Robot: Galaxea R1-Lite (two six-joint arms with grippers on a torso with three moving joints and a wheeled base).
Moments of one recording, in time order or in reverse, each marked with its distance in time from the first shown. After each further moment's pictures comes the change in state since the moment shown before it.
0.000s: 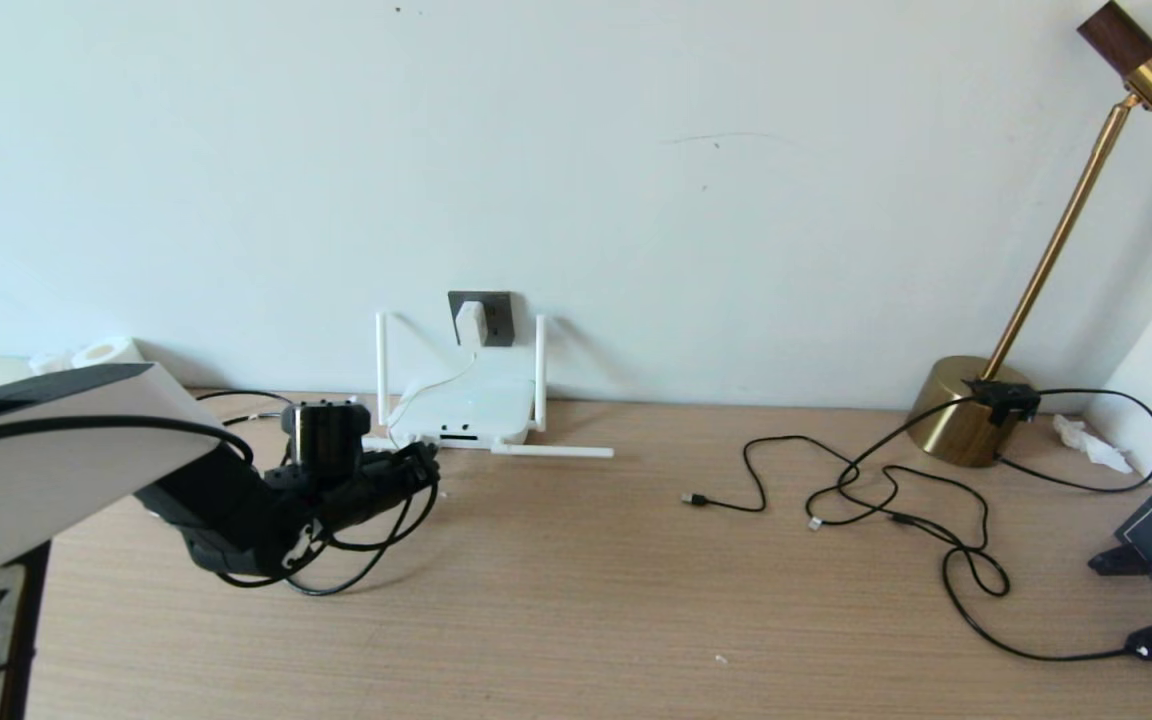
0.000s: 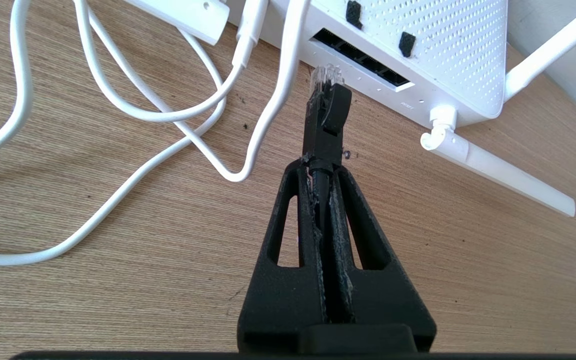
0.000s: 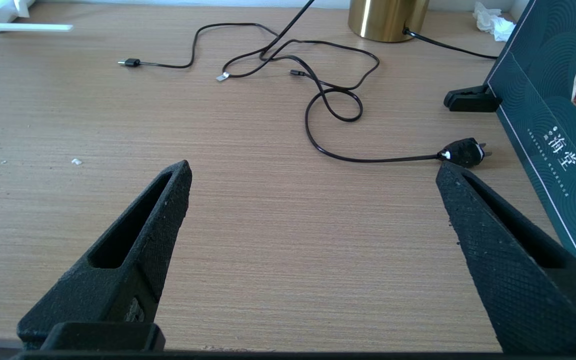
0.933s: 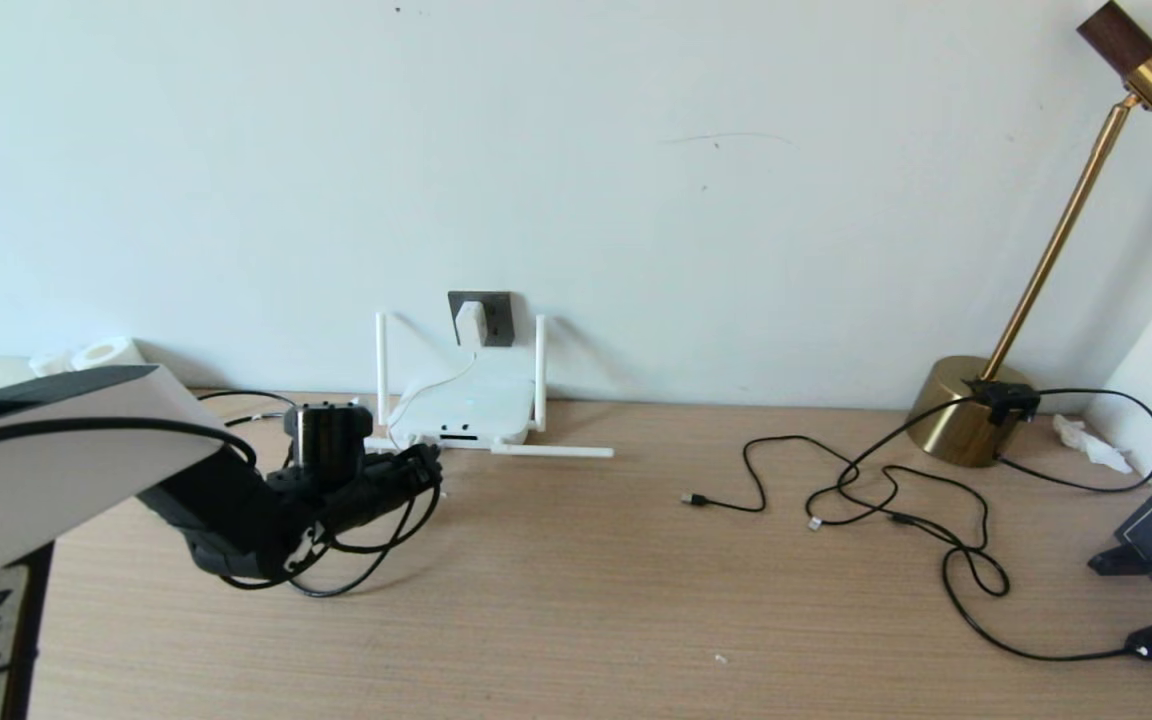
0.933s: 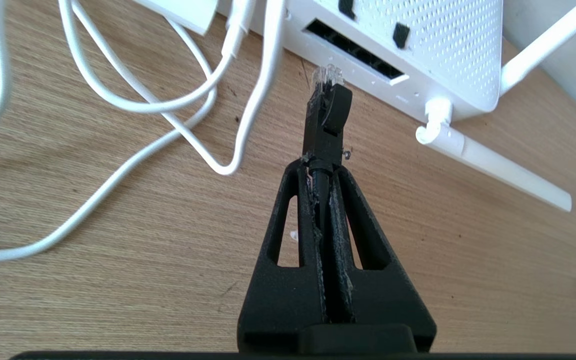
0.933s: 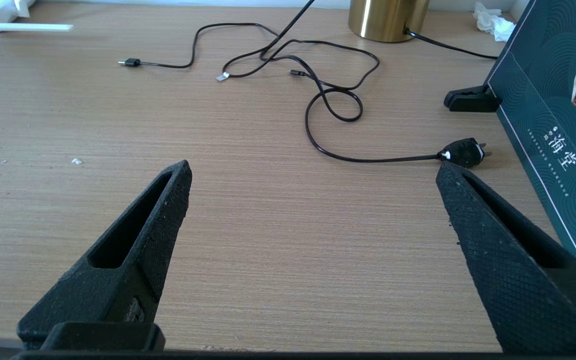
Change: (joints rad) left arm -0.001 0.003 0.009 -0.014 -0.003 -0.005; right arm 0.000 0.000 0.000 0.000 0.000 -0.001
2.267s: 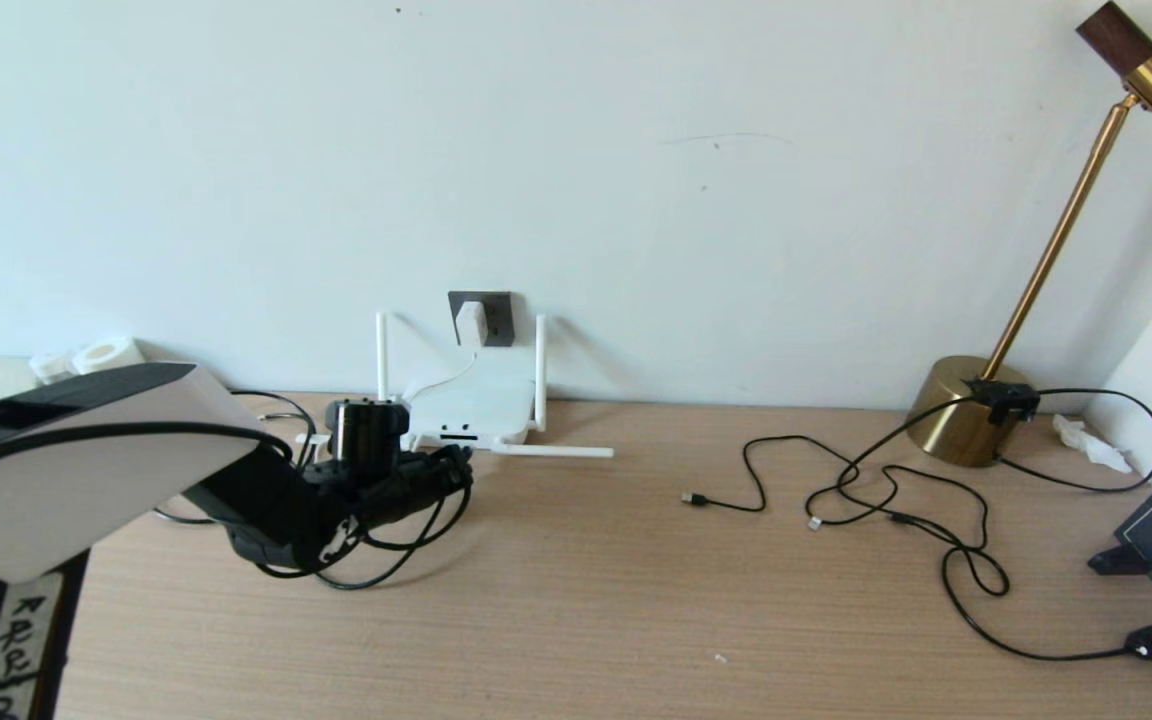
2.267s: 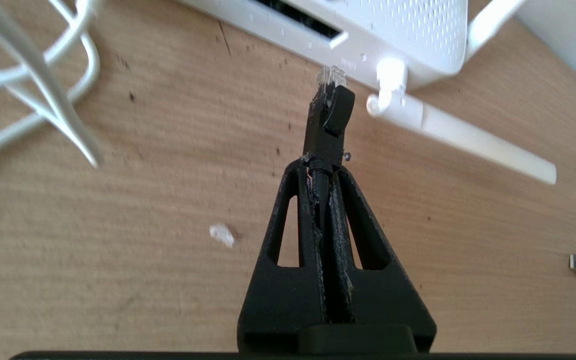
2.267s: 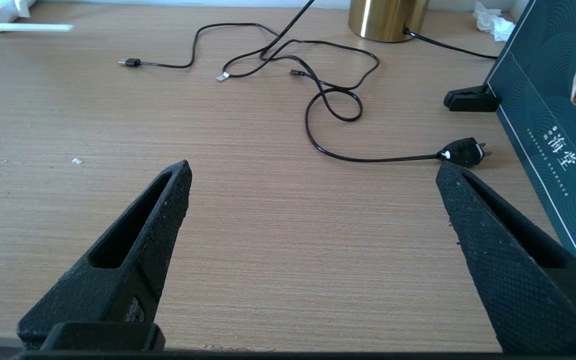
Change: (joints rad) left arm -0.075 0.022 -0.070 0.073 0.006 0.003; right arm 0.000 0.000 0.000 0.000 0.000 0.000
